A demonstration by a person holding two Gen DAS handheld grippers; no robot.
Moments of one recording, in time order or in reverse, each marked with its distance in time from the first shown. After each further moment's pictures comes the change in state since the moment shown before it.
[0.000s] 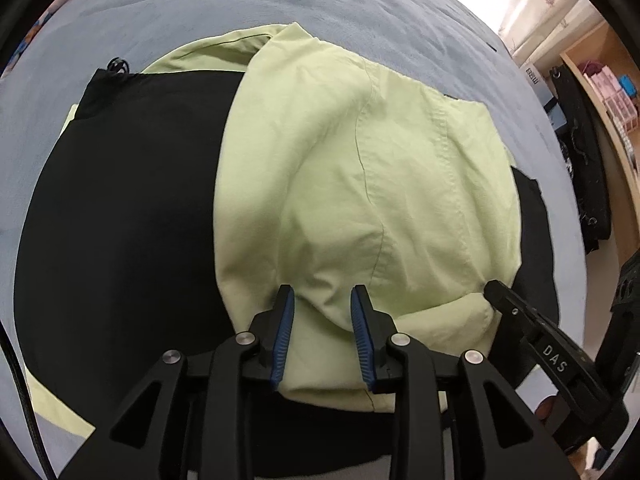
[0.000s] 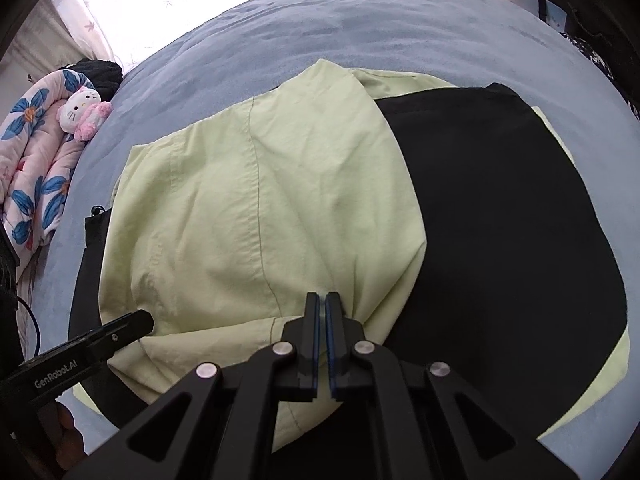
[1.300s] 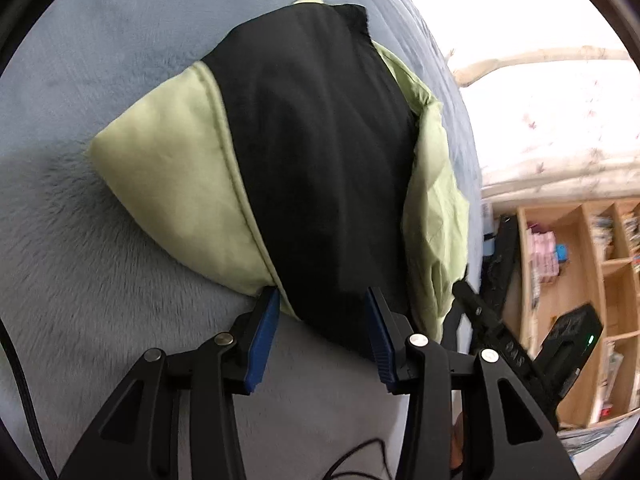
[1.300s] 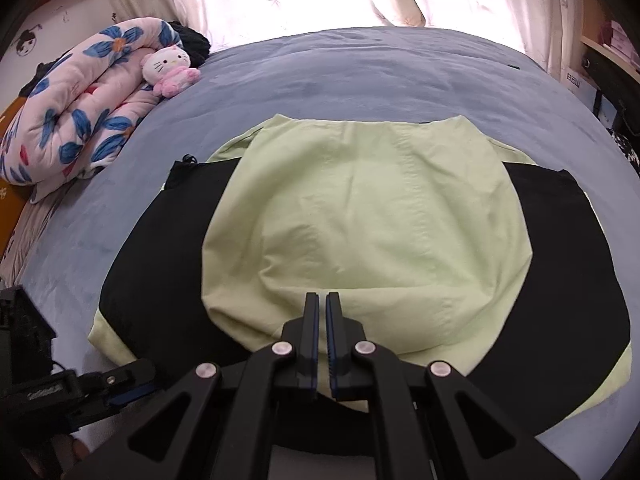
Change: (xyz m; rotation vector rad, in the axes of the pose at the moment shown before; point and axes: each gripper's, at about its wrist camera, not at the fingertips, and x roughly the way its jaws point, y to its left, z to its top) left arm -0.024 0.171 -0.135 -0.530 -0.153 -0.470; right arm -0.029 0.104 -0.058 -0.289 -0.151 0.050
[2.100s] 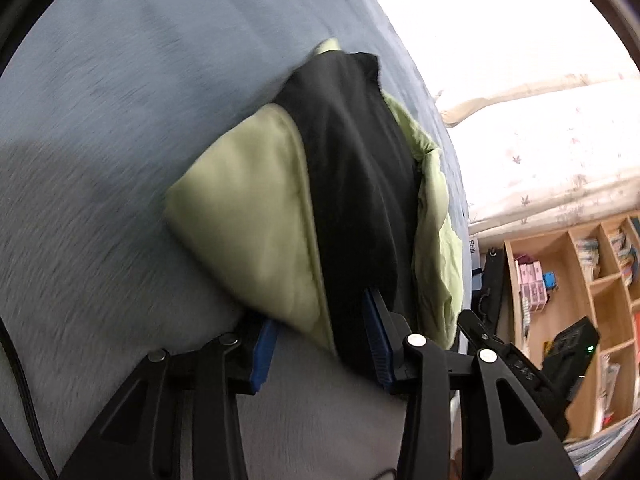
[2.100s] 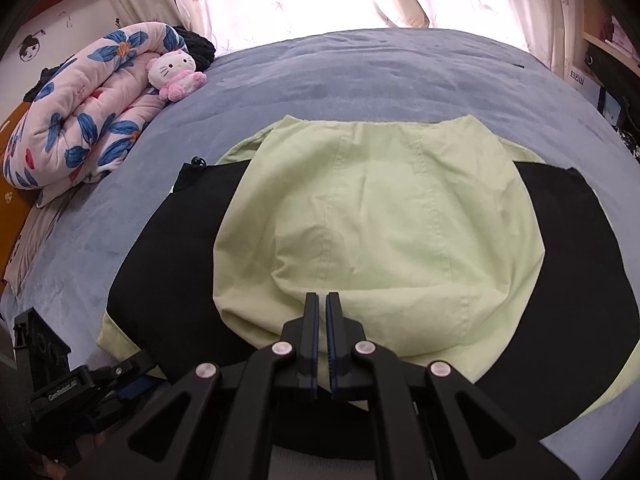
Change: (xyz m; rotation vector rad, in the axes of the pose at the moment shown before) left arm -0.009 0.020 0.003 0.038 -0.174 -0.028; right arm 0.001 0.004 0.000 0.016 -0.007 0.012
